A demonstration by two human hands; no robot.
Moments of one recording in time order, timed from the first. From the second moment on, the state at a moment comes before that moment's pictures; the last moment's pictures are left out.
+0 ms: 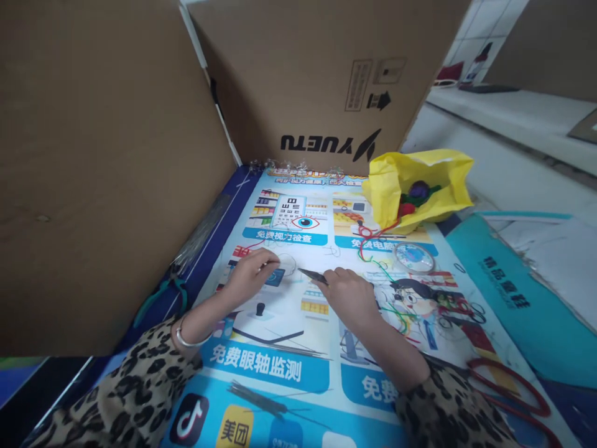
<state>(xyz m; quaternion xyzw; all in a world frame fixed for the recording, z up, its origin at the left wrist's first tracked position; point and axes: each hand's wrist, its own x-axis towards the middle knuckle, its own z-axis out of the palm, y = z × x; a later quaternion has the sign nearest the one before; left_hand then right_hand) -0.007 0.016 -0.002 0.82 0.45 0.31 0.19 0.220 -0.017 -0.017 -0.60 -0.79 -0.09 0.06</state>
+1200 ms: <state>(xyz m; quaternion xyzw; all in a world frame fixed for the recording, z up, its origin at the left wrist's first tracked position) 0.011 0.019 -0.021 0.73 0.47 0.26 0.42 0.226 -0.011 -0.026 -0.60 -0.79 -0.10 0.10</state>
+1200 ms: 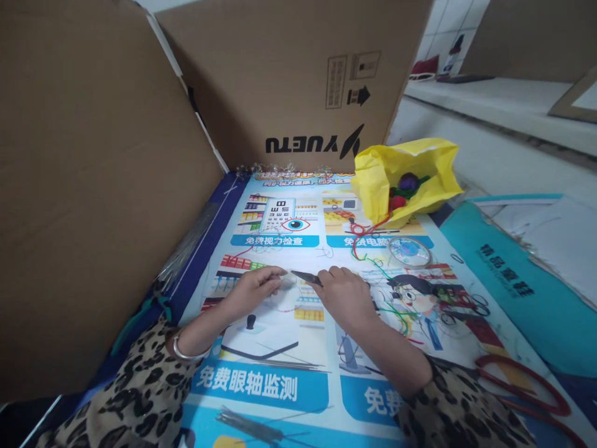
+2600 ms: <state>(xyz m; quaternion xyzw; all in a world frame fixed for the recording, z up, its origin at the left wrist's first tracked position) 0.017 0.012 -0.020 0.58 0.45 0.26 0.63 0.217 -0.011 -0.028 -0.62 -0.77 0.01 0.14</state>
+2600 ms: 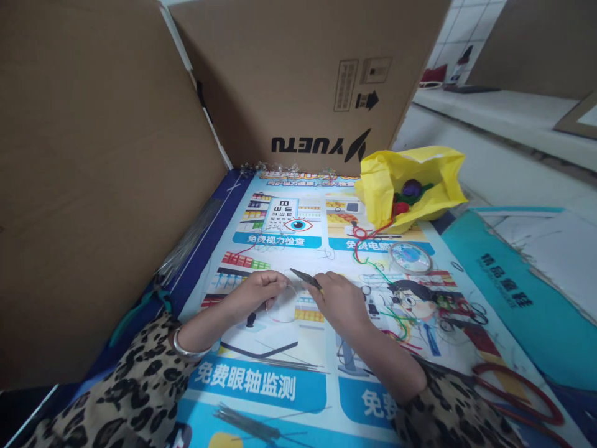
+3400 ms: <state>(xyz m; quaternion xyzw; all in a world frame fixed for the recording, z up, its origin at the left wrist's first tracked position) 0.028 0.005 -0.022 0.58 0.51 0.36 0.53 0.218 -0.019 -0.011 -0.56 -0.81 -0.16 0.09</state>
